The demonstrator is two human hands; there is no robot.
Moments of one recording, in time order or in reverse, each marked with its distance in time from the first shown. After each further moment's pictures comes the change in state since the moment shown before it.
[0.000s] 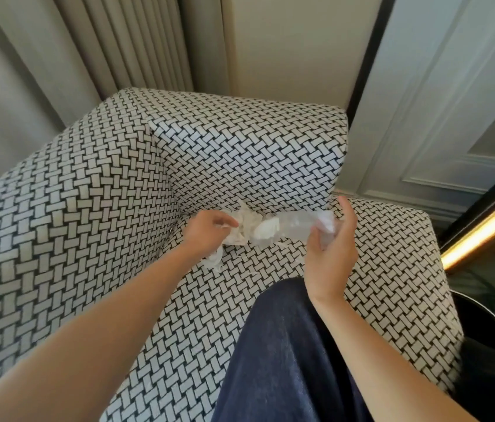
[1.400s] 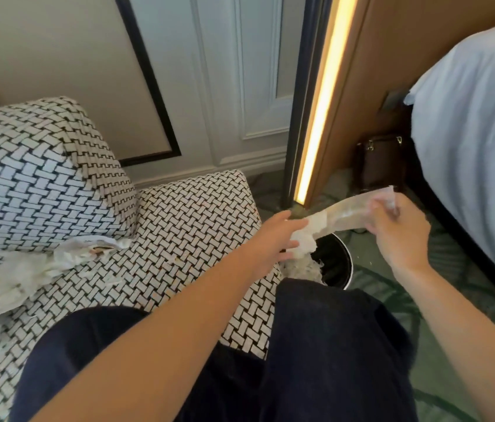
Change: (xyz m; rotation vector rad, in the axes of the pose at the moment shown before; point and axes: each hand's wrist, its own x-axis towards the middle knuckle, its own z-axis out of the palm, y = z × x) left_hand -0.081 0.240 0.328 -0.383 -0.876 -0.166; right_hand 0.088 0.194 -0.339 -0.347 0.223 0.453
